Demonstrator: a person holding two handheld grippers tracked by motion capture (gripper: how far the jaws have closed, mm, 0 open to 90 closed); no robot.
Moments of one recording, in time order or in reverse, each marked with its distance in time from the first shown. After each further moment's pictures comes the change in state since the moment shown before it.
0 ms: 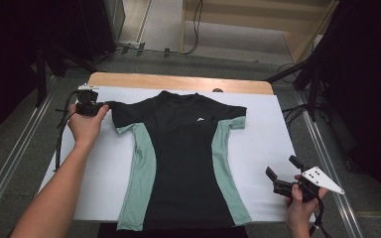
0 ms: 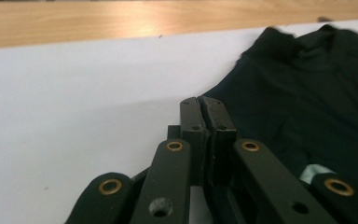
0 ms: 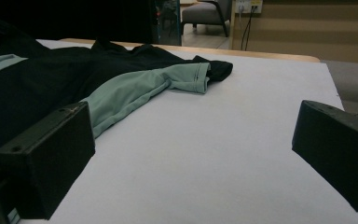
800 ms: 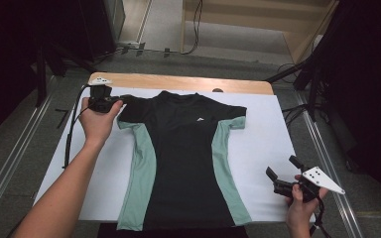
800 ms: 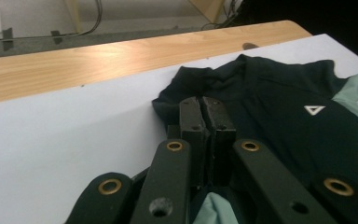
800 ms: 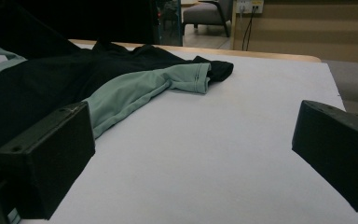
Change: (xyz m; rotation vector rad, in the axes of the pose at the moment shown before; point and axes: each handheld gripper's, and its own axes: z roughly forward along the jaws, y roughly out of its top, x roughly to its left) left arm -0.062 0.025 -0.014 -0.067 -0.124 0.077; right arm -0.001 0.000 -0.001 0.000 0.005 0.003
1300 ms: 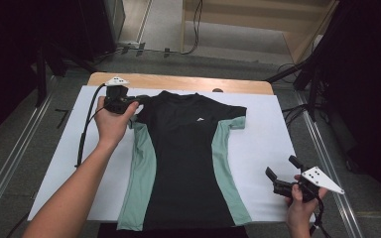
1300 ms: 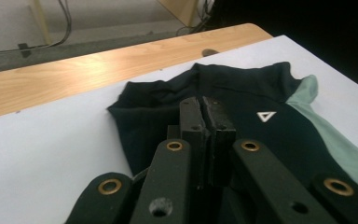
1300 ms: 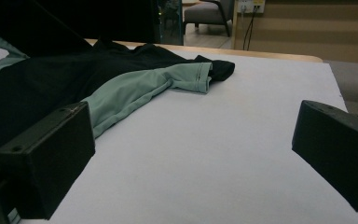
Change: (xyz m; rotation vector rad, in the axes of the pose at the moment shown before) left arm -0.045 0.011 0.014 -0.010 -0.085 0.058; right arm 0.001 0.000 0.001 0.003 0.005 -0.004
